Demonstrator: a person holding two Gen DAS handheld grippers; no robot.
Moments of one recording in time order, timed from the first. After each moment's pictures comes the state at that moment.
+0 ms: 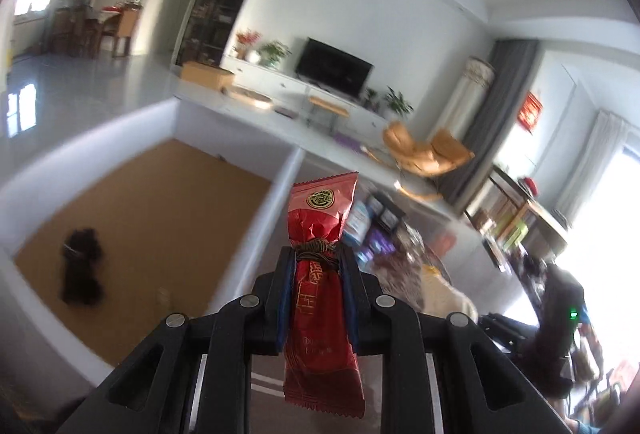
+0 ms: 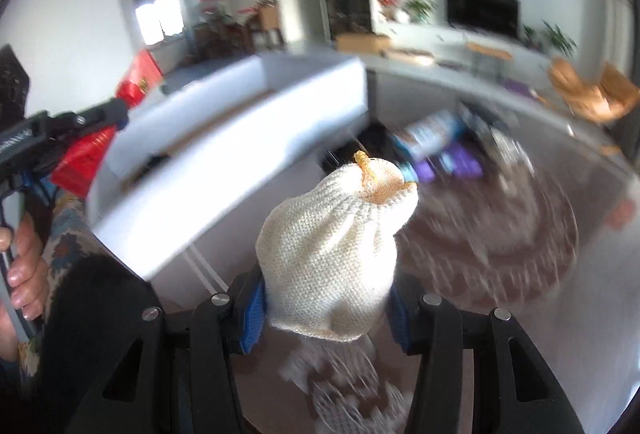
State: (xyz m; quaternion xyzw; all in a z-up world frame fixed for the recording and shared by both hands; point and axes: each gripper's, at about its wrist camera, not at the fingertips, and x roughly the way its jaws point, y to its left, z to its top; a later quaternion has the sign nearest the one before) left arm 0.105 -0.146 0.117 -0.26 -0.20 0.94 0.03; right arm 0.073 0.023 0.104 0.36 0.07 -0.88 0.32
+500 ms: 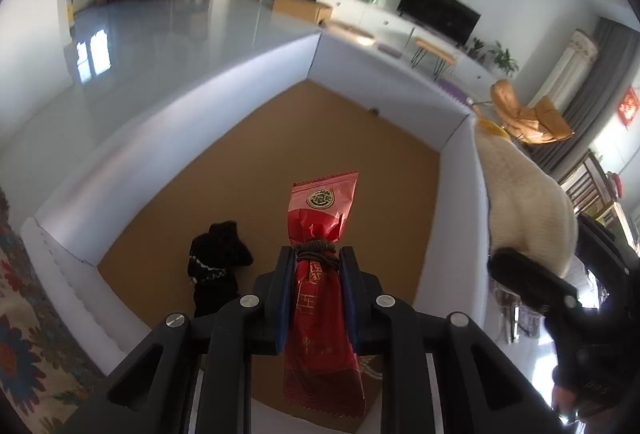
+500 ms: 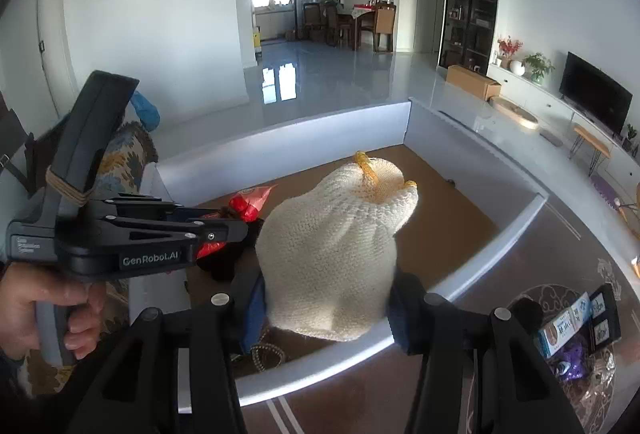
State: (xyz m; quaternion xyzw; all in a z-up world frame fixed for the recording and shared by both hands) left arm 0.028 -0.276 0.051 -0.43 -0.20 0.87 -0.11; right arm 0.017 -0.221 0.134 0.32 0.18 -0.81 0.46
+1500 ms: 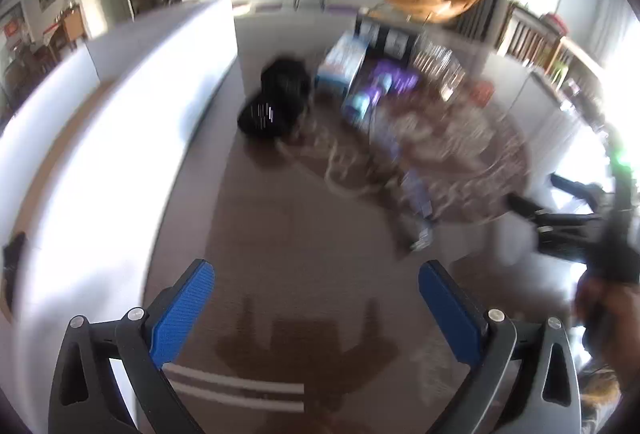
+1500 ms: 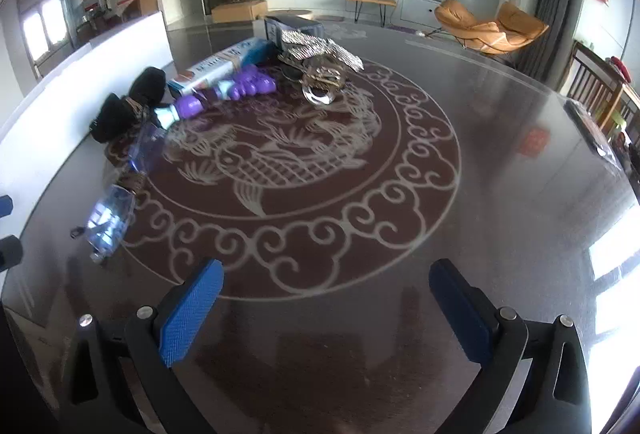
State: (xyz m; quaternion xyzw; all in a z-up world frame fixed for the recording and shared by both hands) left arm -0.010 -0.004 -0.019 -0.49 0.00 0.87 0.03; right arm -0.025 0.148 -0.003 0.44 0.06 -0.89 0.08
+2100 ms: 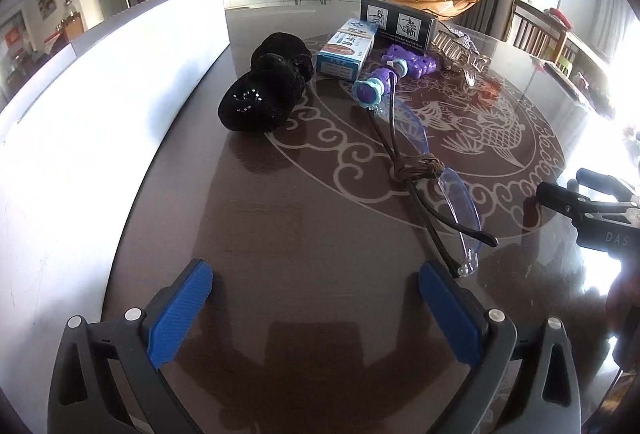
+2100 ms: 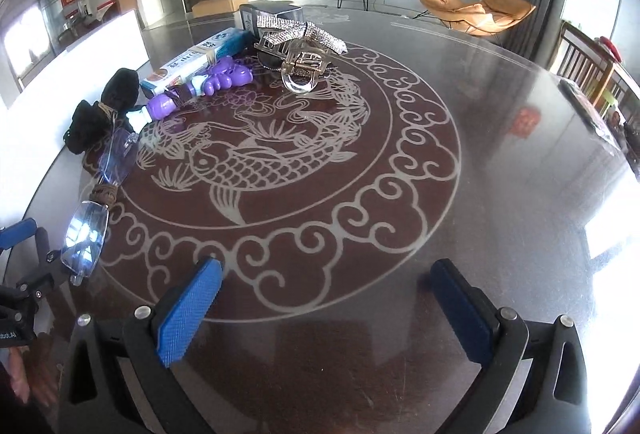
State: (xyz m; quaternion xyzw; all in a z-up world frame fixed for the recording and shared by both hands) left arm -0.021 -0.004 -0.045 -0.46 0.02 0.89 0.03; right arm -0.034 0.151 -0.009 0.46 0.04 -0.89 0.06
